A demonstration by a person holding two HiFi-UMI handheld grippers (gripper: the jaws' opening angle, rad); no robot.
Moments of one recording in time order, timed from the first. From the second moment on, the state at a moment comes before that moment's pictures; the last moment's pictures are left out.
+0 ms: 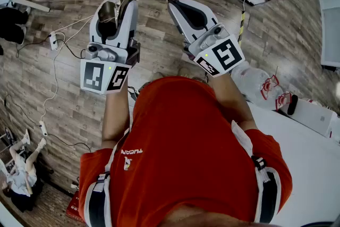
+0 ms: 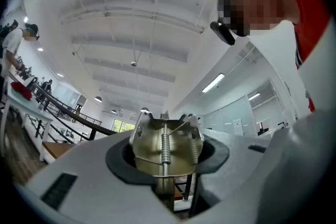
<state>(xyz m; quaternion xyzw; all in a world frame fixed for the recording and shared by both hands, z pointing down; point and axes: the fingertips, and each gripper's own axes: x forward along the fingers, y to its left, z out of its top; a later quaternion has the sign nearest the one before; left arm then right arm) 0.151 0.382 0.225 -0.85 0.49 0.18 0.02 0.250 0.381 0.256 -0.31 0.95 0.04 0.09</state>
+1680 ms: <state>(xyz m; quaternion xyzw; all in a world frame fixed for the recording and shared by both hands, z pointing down) -0.074 0.003 0.278 -0.79 0.60 0.11 -0.02 0.063 -0.024 0.276 -0.23 0.97 0.05 0.07</state>
